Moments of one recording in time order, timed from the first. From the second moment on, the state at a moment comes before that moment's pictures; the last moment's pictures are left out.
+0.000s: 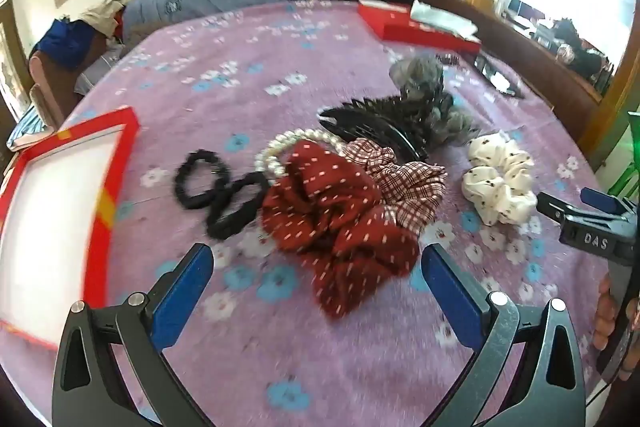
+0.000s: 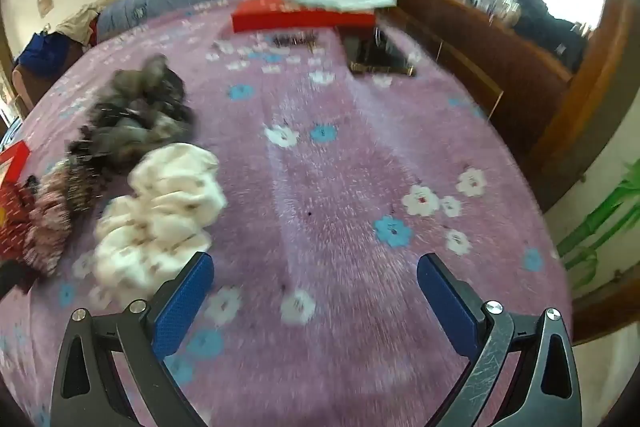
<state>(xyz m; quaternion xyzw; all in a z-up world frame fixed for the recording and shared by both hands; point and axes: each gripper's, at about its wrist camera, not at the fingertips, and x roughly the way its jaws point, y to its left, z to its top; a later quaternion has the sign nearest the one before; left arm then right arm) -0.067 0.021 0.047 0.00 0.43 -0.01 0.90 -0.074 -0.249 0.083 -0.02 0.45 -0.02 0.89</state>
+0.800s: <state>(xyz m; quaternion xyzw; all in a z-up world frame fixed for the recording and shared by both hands) -0.166 0.090 0.090 0.00 0.35 0.07 0.93 -0.195 -0.146 0.132 -0.01 0.34 0.01 0.94</state>
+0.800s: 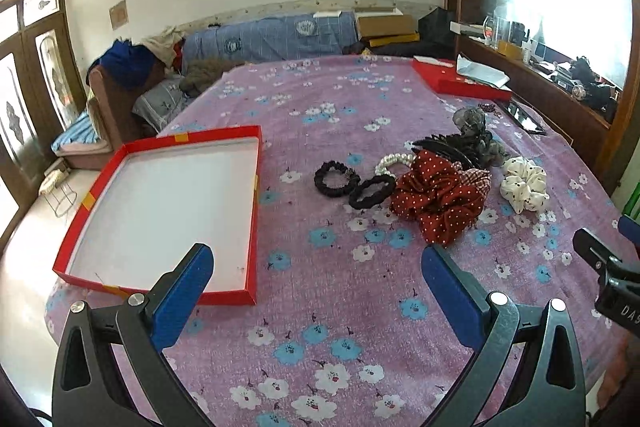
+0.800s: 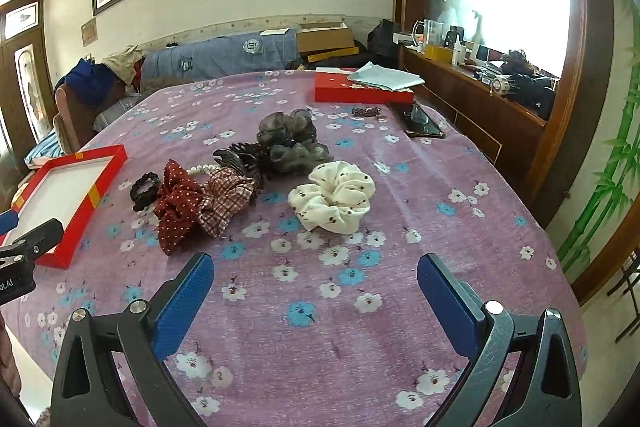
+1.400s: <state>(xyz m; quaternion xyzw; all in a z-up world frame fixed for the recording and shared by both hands) -0.096 0.076 0.070 0.01 0.42 0.02 0.91 -0.136 -0.141 0.128 0.00 0.38 0.03 0.93</state>
